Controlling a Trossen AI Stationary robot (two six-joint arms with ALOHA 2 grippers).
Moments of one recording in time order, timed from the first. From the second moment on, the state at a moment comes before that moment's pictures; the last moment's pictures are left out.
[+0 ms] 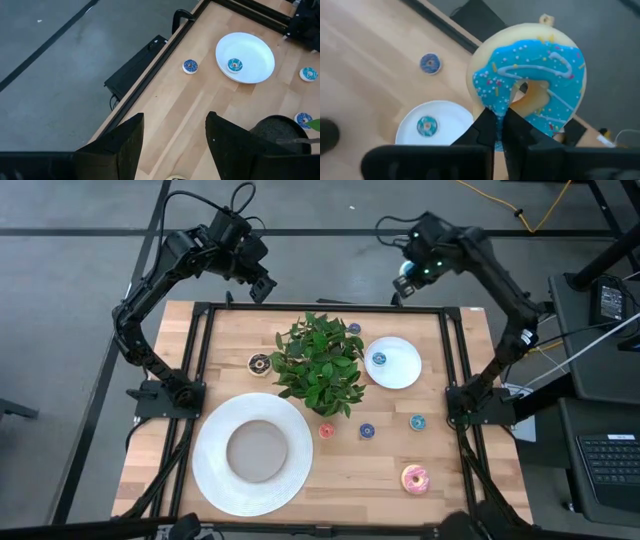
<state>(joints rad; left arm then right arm) 0.73 1.55 2.01 -1.28 0.11 0.07 -0.82 1.67 2.02 -1.50 0.11 0.06</state>
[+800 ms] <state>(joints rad) 0.73 1.55 2.01 -1.22 0.15 0.08 -0.69 1.73 2.33 -1.57 0.02 -0.27</state>
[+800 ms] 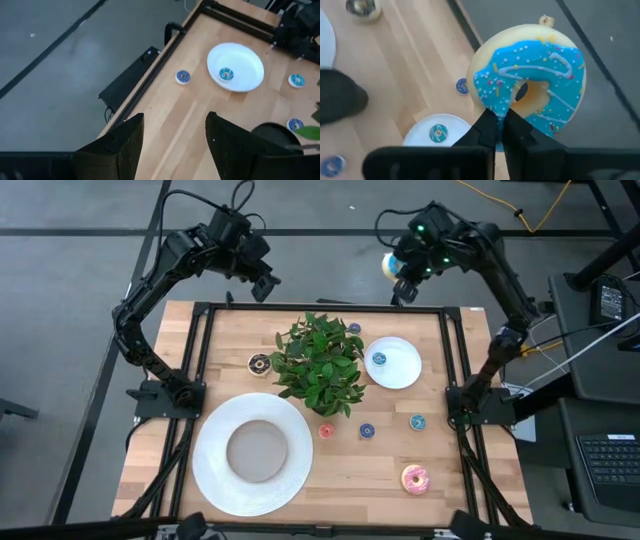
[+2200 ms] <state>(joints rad) 0.72 1.68 2.01 -0.99 0.22 -0.01 -0.52 1.96 2.33 -1.39 0.03 -0.69</state>
